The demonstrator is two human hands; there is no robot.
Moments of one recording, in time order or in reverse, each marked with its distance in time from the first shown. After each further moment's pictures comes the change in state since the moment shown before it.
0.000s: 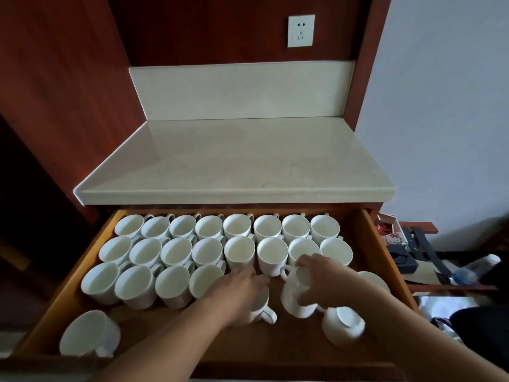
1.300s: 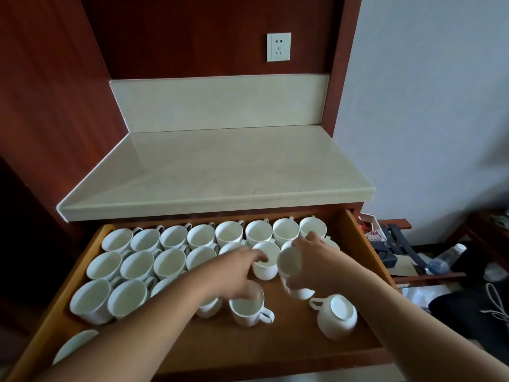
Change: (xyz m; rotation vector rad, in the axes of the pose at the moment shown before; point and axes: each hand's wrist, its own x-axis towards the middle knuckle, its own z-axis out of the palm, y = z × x) left_hand -0.014 -0.009 -0.083 -0.387 -0.017 0.062; right_hand -0.031 -0.045 -0.037 -0.018 0.183 0.082
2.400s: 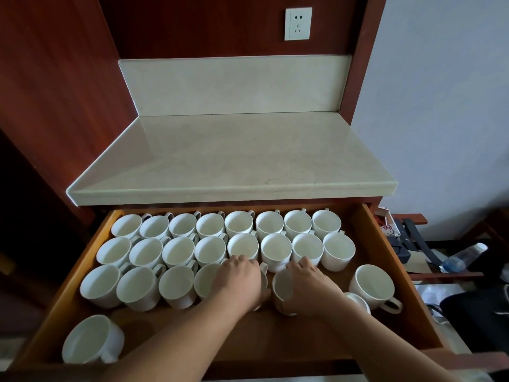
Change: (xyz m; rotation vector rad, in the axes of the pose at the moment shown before) left_hand 0.032 -0.024 0.076 0.499 0.196 -0.286; right_hand 0.027 0.003 0.103 0.060 -0.074 -0.007
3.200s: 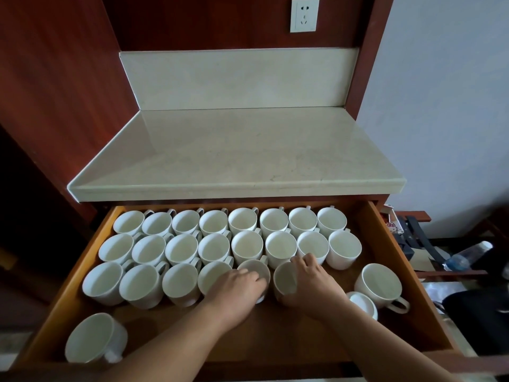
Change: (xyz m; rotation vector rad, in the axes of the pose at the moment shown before) left_hand -0.024 -0.031 0.007 0.028 0.033 0.448; right_hand 0.008 0.001 0.016 0.078 0.112 0.022
